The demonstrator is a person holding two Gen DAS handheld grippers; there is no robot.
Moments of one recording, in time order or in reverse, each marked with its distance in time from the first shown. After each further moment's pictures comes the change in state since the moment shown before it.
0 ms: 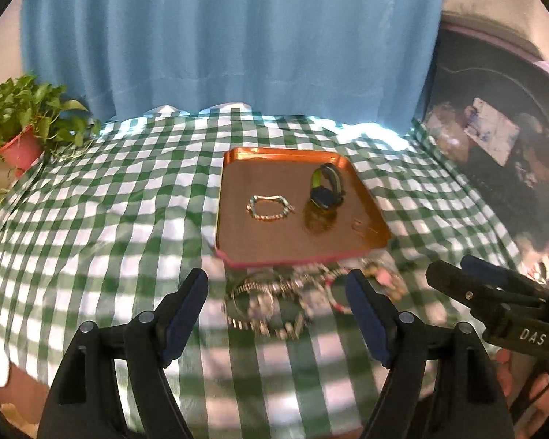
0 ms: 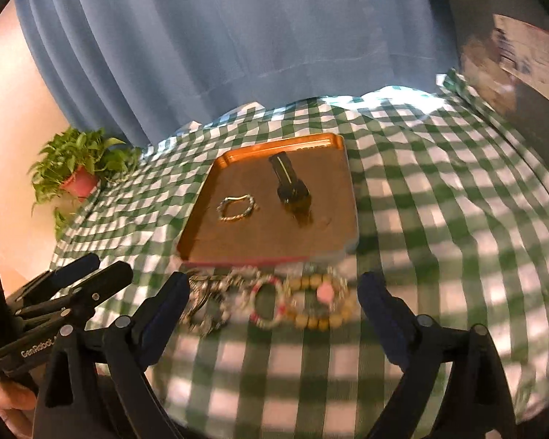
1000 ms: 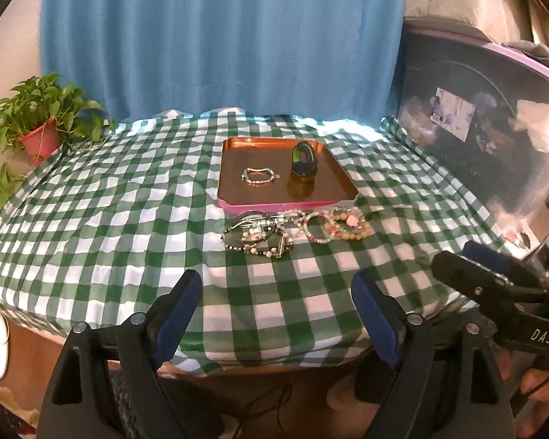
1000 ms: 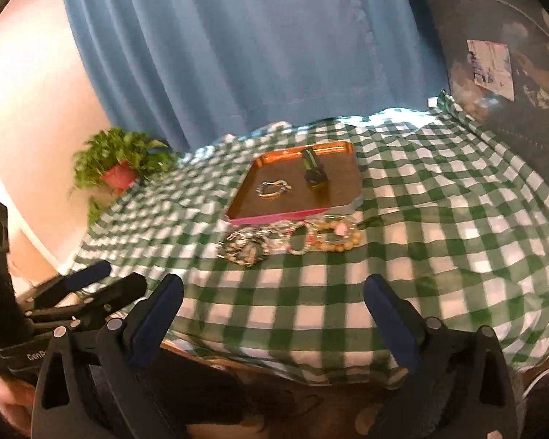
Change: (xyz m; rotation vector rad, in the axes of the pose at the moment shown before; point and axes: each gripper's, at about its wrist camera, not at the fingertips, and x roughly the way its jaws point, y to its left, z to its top) left arm -0.076 -0.013 -0.092 0.026 -0.064 -0.014; right arm -0.093 0.022 -0.096 -0.079 -0.132 0.038
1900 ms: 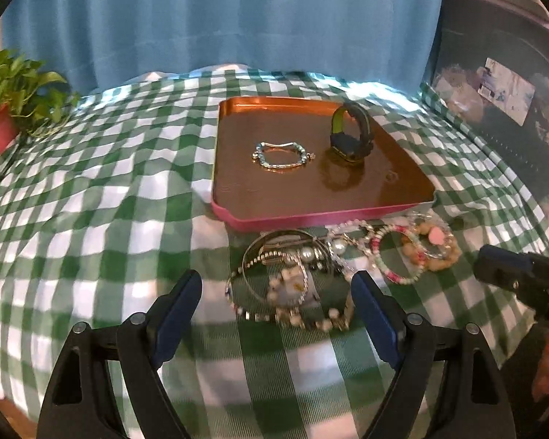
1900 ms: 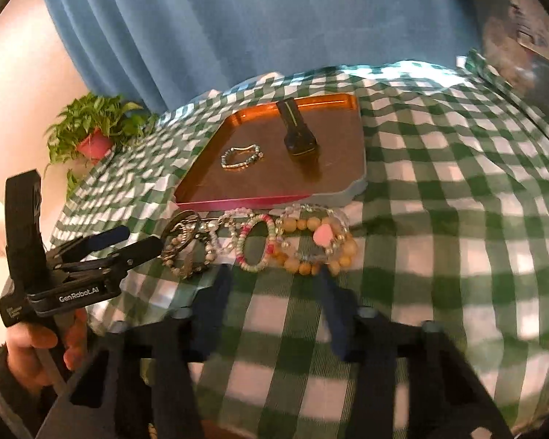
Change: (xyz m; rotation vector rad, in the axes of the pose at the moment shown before) left arm 0.184 0.046 0.042 0.026 0.134 -0.011; right arm 0.137 -0.055 0.029 -0.018 0.190 0.052
